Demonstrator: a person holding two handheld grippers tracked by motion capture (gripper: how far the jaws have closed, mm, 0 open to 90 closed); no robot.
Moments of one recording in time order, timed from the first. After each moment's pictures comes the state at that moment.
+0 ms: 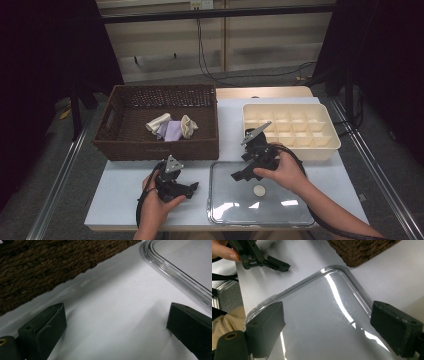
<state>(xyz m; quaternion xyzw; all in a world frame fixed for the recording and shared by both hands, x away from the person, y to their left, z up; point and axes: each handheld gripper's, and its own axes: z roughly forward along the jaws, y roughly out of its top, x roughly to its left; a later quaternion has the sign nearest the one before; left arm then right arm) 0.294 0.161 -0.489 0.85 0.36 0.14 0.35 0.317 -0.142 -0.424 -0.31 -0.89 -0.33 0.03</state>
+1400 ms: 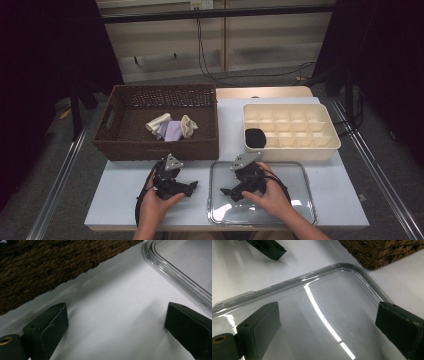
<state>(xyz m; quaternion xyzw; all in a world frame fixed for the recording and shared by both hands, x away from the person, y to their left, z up) 0.298 0.163 -0.483 0.85 0.37 0.12 0.34 0.284 -0.113 -0.484 -0.27 -0.88 -0.38 -0.09</state>
